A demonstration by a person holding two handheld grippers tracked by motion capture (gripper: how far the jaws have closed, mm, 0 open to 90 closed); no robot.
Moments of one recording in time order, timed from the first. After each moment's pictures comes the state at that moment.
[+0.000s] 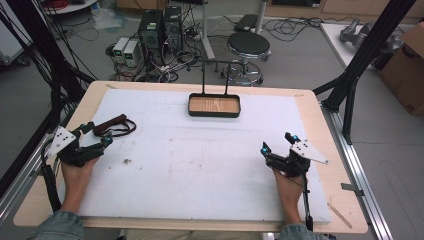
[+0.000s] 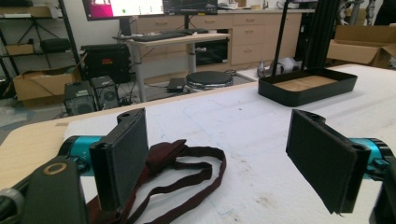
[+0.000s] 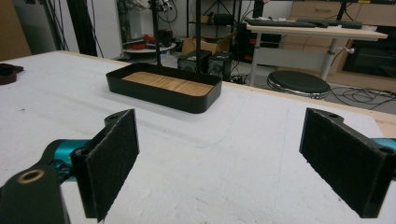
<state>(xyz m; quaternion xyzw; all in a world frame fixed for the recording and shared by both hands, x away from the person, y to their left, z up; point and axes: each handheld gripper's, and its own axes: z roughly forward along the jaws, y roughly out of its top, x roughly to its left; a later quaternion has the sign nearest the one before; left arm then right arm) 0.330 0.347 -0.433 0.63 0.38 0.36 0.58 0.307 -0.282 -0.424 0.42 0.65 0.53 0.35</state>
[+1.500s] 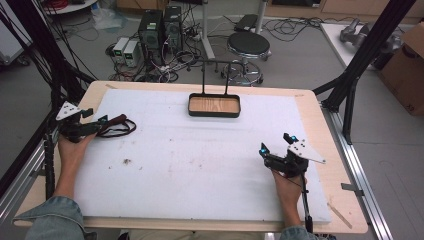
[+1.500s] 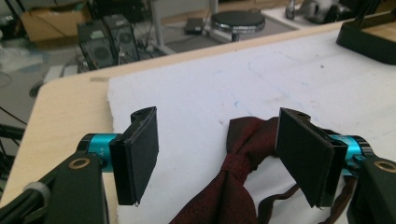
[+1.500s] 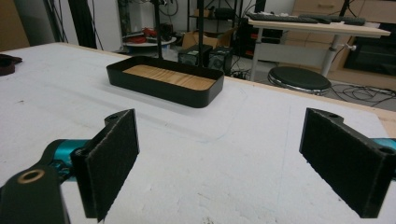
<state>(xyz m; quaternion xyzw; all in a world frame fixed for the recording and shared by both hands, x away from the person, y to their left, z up) 0.425 0.385 -0.435 0.70 0.44 0.31 0.46 0.308 -0.279 -0.426 0.41 0.66 0.52 0.36</state>
